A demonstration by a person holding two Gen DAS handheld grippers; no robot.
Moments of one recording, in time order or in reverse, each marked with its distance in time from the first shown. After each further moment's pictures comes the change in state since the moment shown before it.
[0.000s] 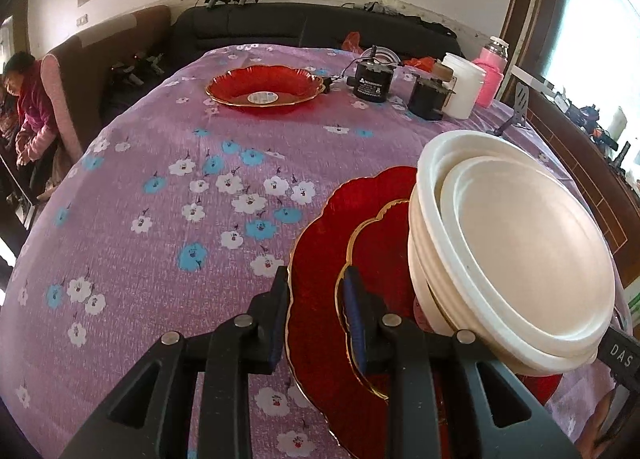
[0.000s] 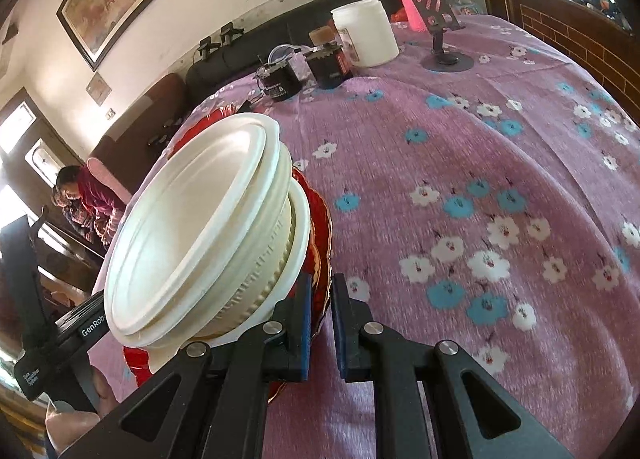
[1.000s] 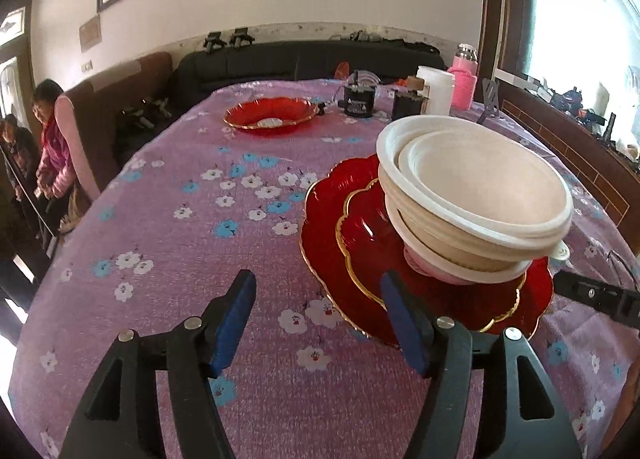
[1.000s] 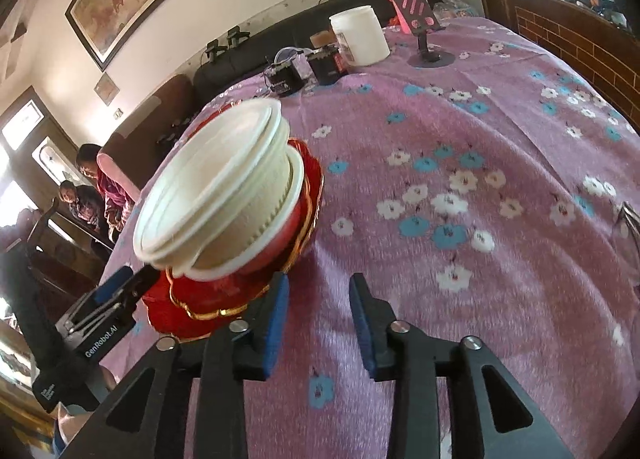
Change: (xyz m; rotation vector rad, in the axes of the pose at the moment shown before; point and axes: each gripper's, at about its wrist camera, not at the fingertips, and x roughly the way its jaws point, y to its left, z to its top) left arm -0.060 -0.007 -0.057 0.101 -0.152 0.058; right arm -0.048 -0.005 -0.047 -0.013 -0.012 0.011
